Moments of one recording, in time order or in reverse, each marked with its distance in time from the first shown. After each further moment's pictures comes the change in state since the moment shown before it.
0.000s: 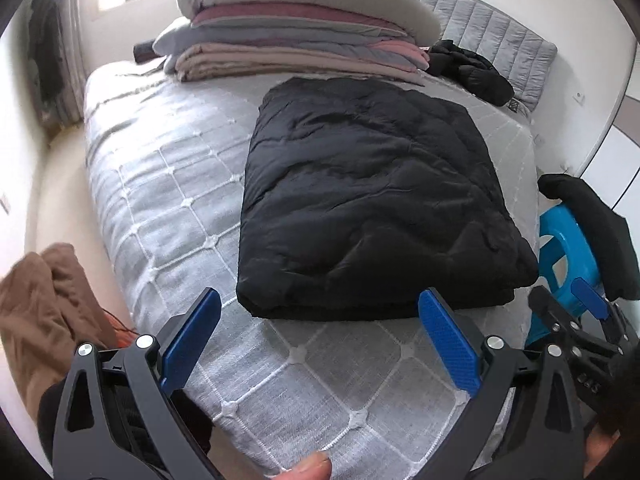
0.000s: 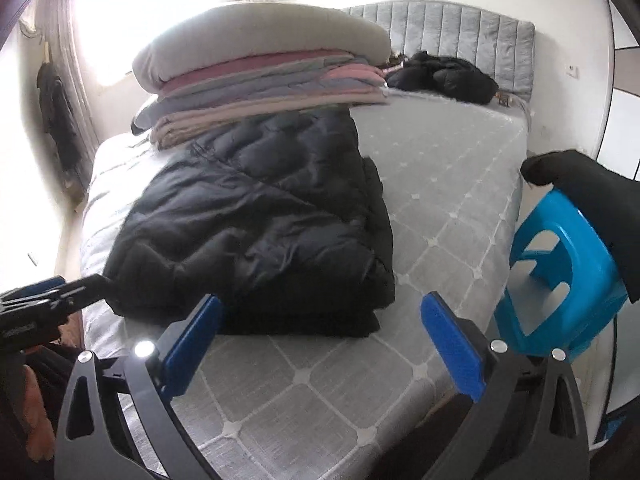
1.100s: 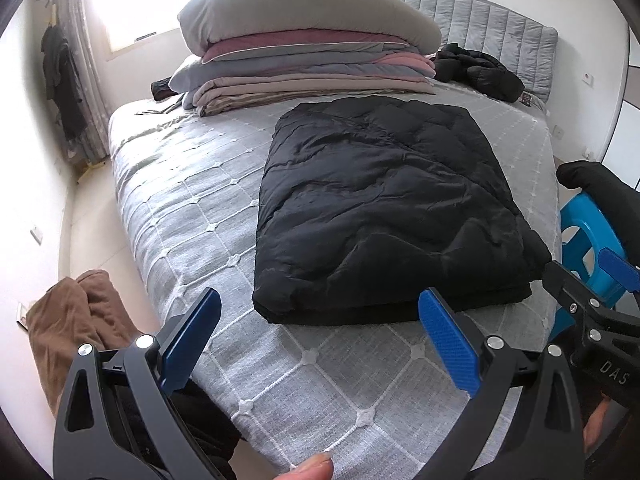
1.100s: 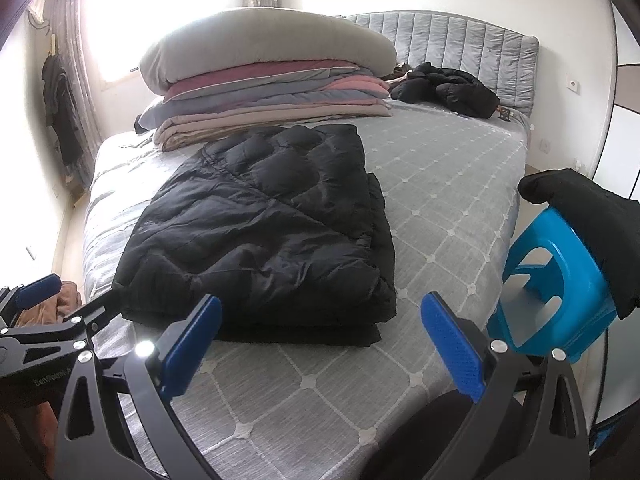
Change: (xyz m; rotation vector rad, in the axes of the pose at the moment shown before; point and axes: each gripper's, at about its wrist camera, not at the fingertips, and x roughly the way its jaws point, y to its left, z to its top) left arm -0.019 -0.028 -0.010 0.071 -0.080 0.138; right arm -0.017 0.012 0.013 -0.043 -0.032 -0.008
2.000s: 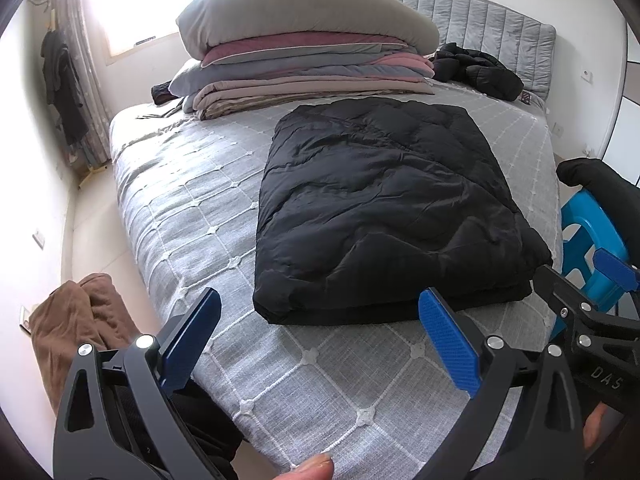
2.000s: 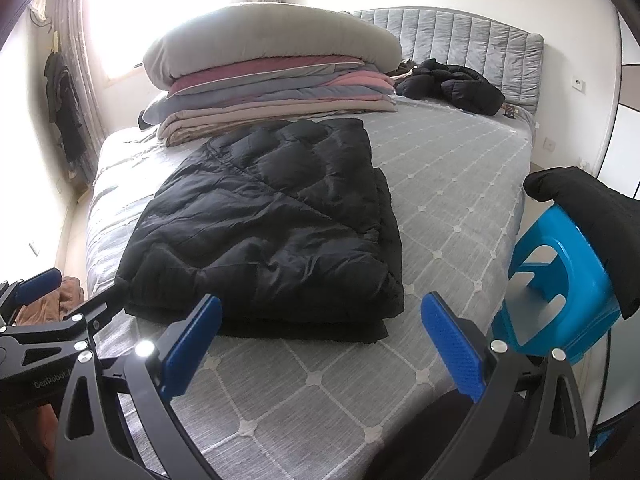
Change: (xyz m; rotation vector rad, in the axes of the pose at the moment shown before) left arm -0.003 -0.001 -0.001 0.010 -0.007 0.006; right arm 0.004 0.002 -0.002 -0.009 0.016 0.012
